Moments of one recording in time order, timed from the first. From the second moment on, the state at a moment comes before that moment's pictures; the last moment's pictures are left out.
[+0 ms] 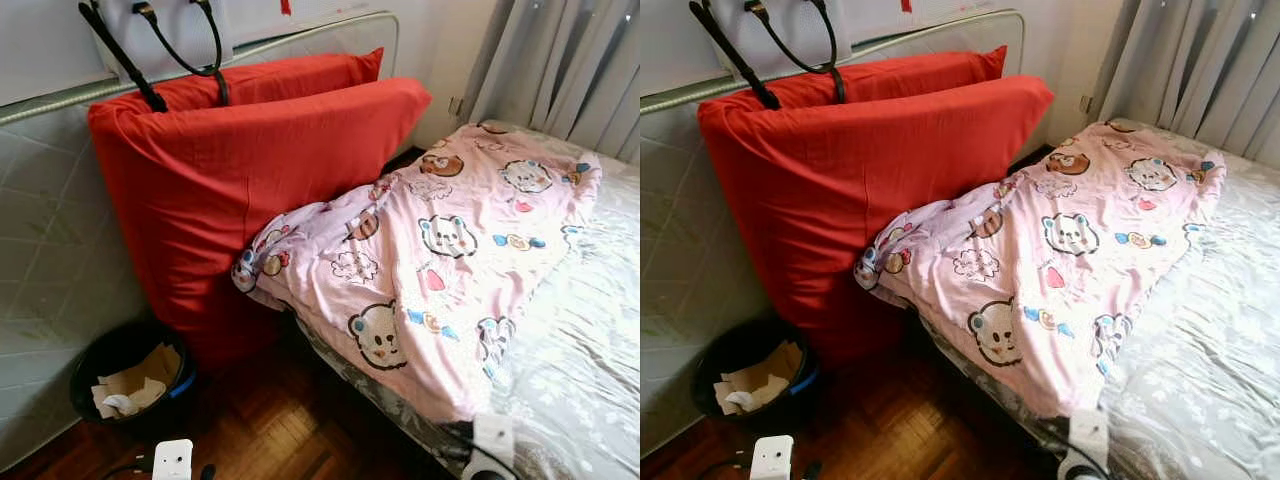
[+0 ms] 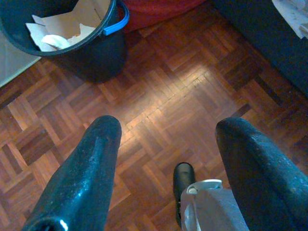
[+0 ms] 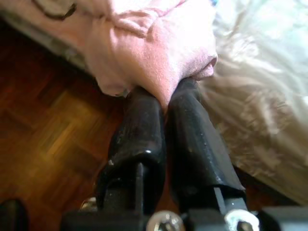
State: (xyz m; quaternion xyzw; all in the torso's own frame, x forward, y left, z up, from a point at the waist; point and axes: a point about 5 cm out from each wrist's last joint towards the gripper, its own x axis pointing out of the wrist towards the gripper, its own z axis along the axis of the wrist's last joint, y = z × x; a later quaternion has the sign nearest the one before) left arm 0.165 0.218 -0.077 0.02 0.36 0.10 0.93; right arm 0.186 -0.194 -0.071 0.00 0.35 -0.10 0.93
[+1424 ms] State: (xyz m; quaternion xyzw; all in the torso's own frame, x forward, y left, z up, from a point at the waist) left arm 0.165 0.218 -0.077 0.02 0.36 0.10 0.93; right arm 0.164 -0.193 -0.088 0.02 0.42 -0.06 0.91
